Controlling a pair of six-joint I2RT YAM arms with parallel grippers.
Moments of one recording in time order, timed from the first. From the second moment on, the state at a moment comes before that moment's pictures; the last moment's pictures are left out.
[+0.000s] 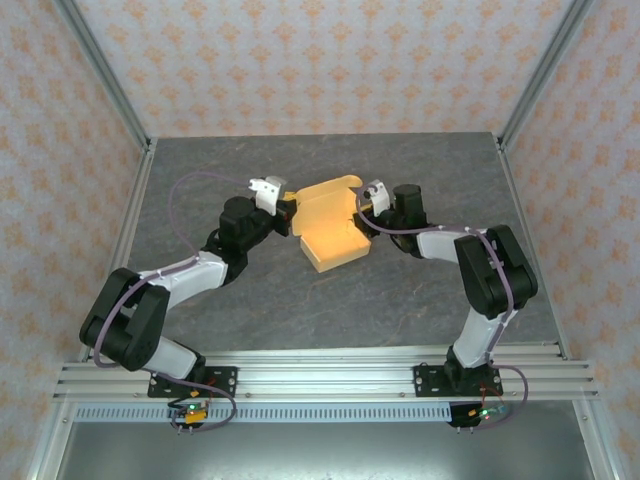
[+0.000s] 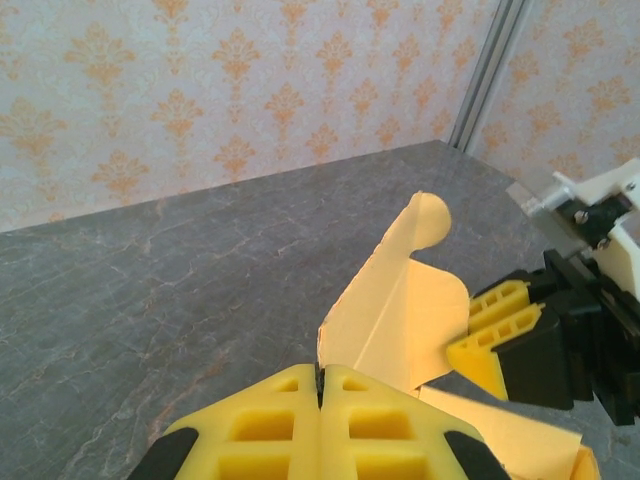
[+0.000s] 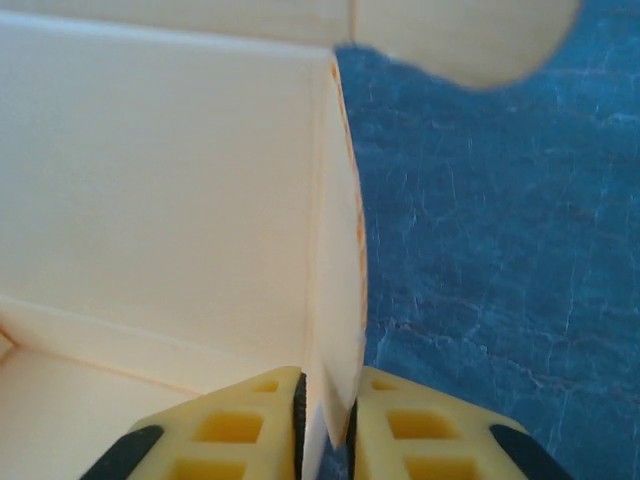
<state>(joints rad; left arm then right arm) -0.39 1.47 0.69 0.60 0.18 -0.11 0.32 1.78 0.86 0.38 -0.48 -0.06</state>
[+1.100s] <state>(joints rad) -0.39 1.67 0.71 0.50 0.03 -0.22 0.42 1.72 0.64 0.75 -0.20 0.02</state>
